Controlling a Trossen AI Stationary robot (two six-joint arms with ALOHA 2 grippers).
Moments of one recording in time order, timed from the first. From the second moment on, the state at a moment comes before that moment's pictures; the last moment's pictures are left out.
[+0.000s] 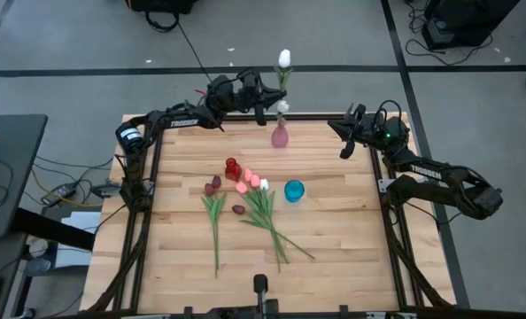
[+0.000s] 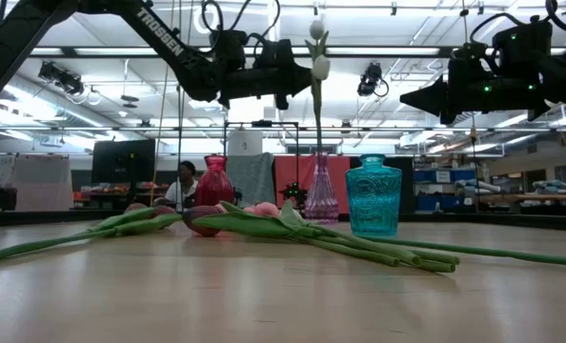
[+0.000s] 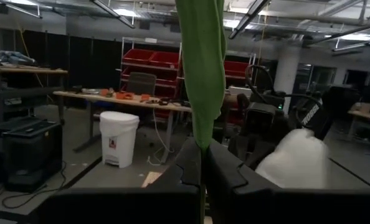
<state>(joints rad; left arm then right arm) 0.64 1.92 1.32 0.87 0.53 -0.22 -0.99 0.96 0.22 0.86 -0.60 0.04</state>
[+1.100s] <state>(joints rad) 0.64 1.92 1.32 0.83 0.56 -0.16 -0.99 0.96 0.22 0.86 -0.60 0.04</state>
